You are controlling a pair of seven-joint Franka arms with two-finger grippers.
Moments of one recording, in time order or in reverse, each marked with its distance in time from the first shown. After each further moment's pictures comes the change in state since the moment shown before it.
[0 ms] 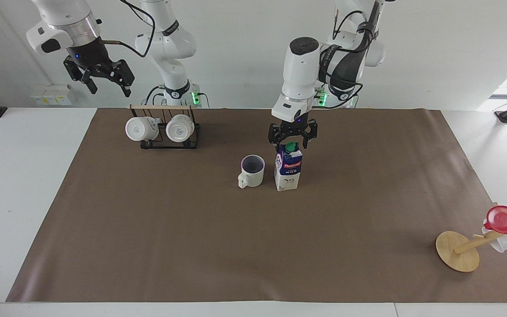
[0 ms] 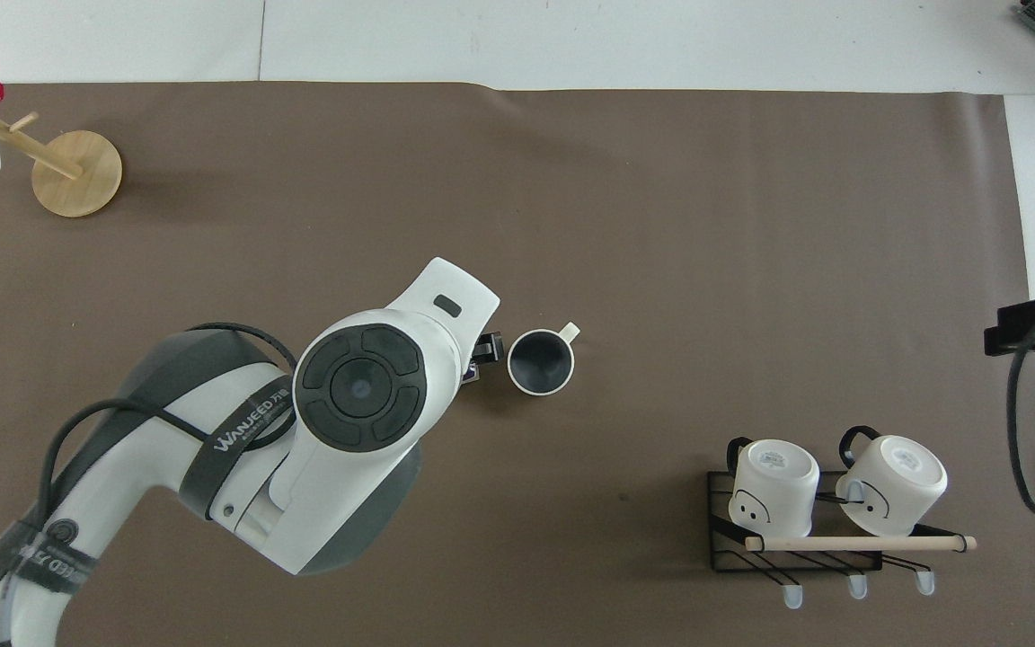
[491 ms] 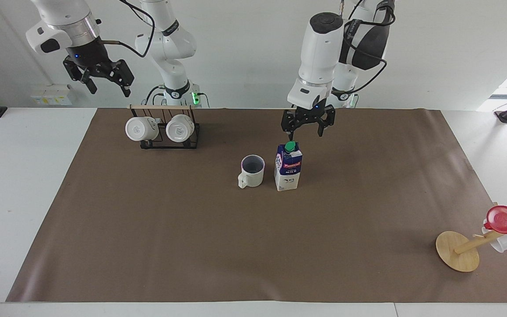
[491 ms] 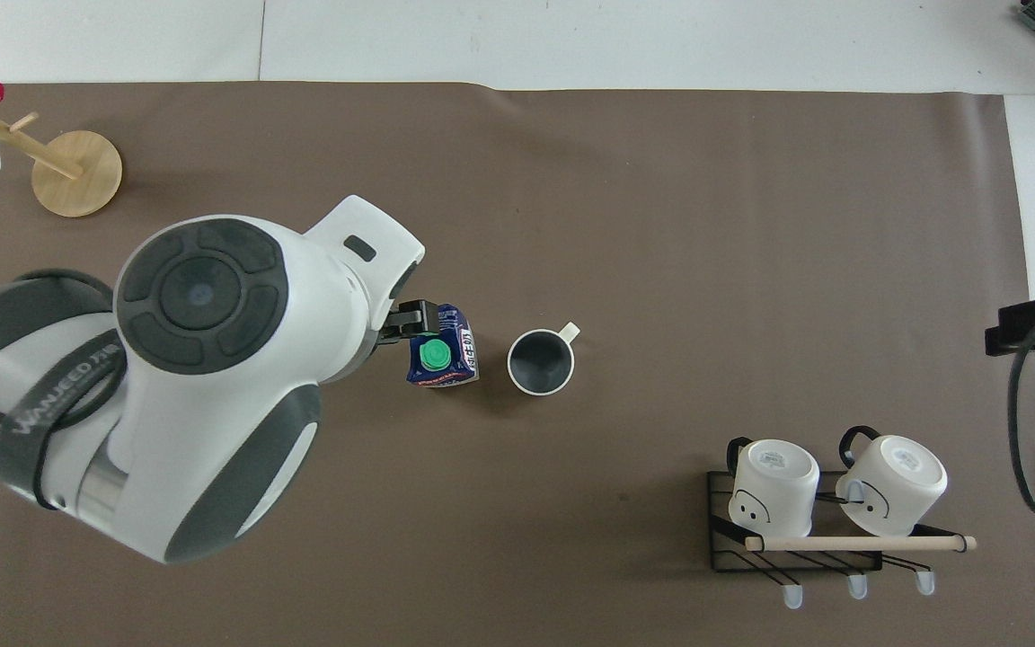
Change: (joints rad) left arm 0.089 -0.035 0.027 0.151 -0.018 -0.242 0.210; right arm 0.000 0.000 -0.002 -0.002 0.000 0.000 0.000
